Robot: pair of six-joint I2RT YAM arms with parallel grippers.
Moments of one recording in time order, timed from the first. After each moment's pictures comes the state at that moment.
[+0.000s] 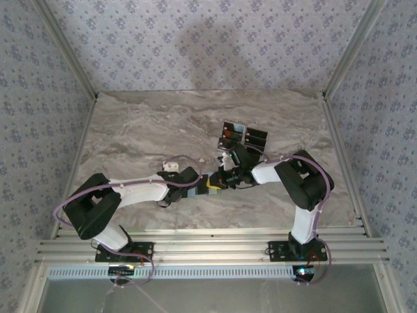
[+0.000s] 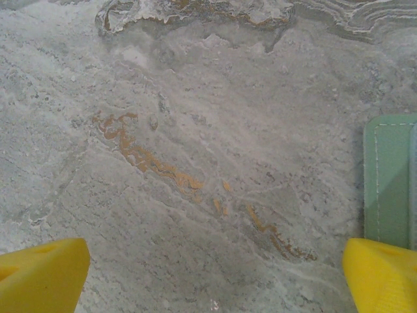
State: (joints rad) left arm -0.89 1.55 0.76 -0.61 -0.62 -0.87; right arm 0.60 1.85 0.79 0.17 -0.75 0.77
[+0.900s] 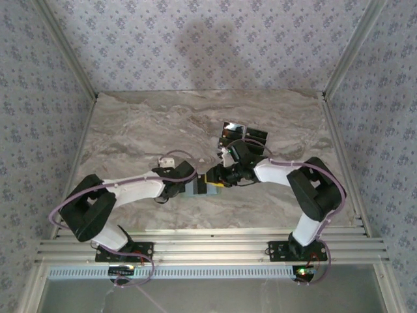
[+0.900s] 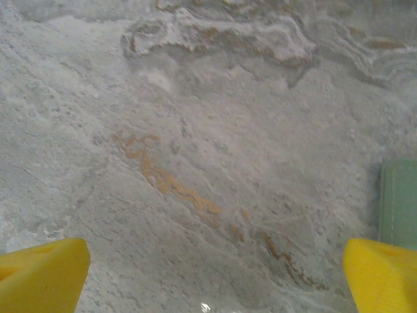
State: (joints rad) left arm -0.81 1.49 0.77 -0.61 -0.61 -0.85; right arm 0.62 1.69 0.86 -0.09 -0.64 0.70
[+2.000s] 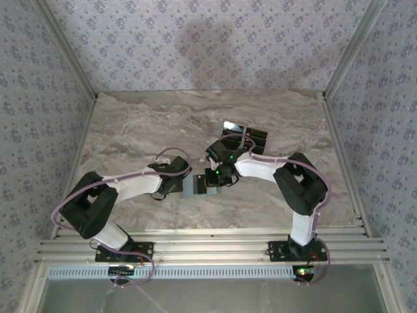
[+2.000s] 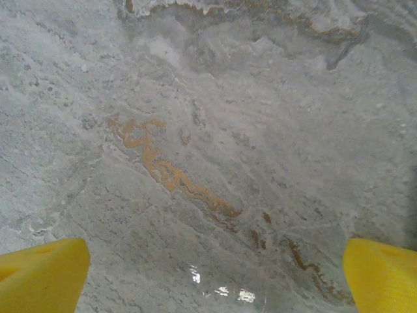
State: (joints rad) left arm -0.73 1.55 0.77 -0.61 -0.49 -0.82; right arm 0.77 1.86 1.13 -0.45 -0.28 0.58
